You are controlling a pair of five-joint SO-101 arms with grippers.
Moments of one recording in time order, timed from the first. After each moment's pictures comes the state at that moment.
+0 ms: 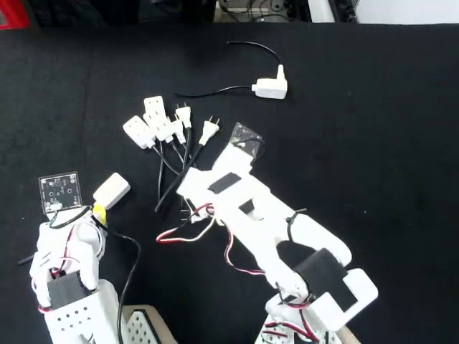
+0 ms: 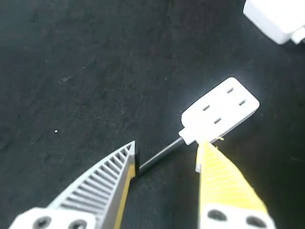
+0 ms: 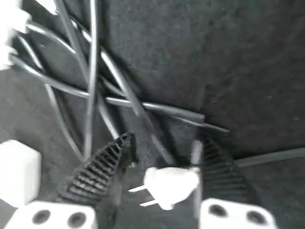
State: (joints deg) left arm -27.1 -103.9 93.0 60.2 -12.4; right arm -35.7 -1.9 43.8 35.8 -64.9
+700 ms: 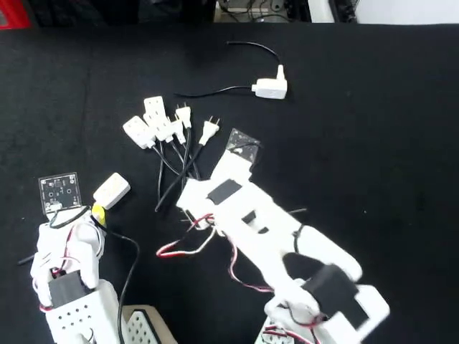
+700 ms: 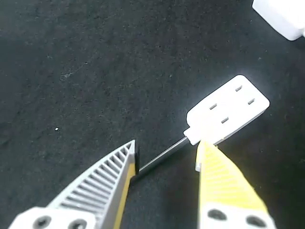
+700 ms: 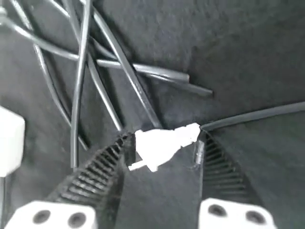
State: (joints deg) left arm -28.0 -103.9 96.0 57.4 -12.6; right arm -38.9 -7.5 46.6 41.6 -65.8
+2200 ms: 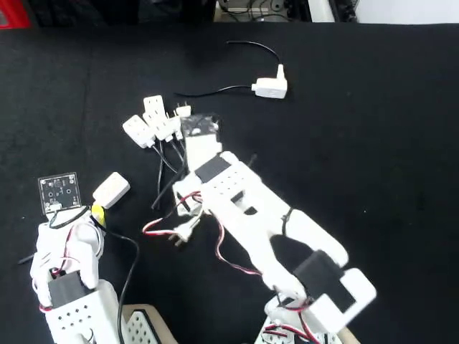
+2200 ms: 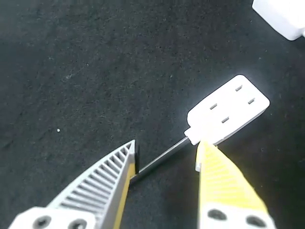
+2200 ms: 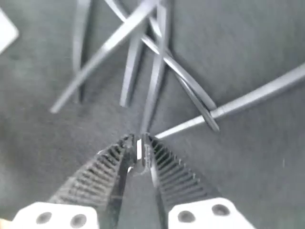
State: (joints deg) left arm -28.1 -103.9 96.0 56.9 -13.3; right arm -38.8 -3.0 31.8 57.6 -23.3
